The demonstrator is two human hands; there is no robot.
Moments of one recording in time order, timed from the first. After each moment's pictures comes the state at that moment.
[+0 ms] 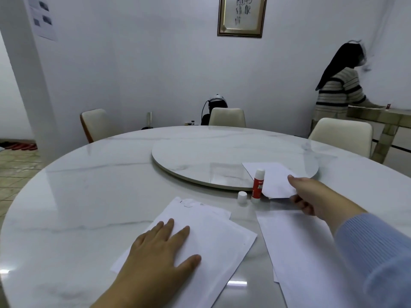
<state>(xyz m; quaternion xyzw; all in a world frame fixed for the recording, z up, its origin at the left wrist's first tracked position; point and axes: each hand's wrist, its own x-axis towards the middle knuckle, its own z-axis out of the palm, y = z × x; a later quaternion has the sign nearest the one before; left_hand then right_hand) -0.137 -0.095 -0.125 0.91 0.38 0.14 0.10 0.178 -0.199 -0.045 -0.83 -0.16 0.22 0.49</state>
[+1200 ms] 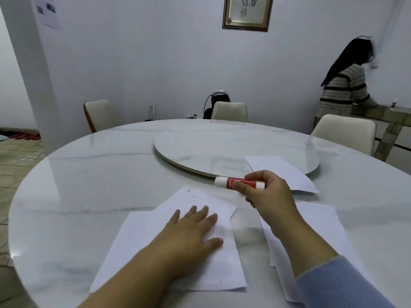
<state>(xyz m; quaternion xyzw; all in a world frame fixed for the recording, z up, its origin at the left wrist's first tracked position) -0.096 -0.106 -0.104 0.95 0.29 0.02 0.13 0.066 -0.189 -0.062 -0.69 -0.36 0.13 0.62</state>
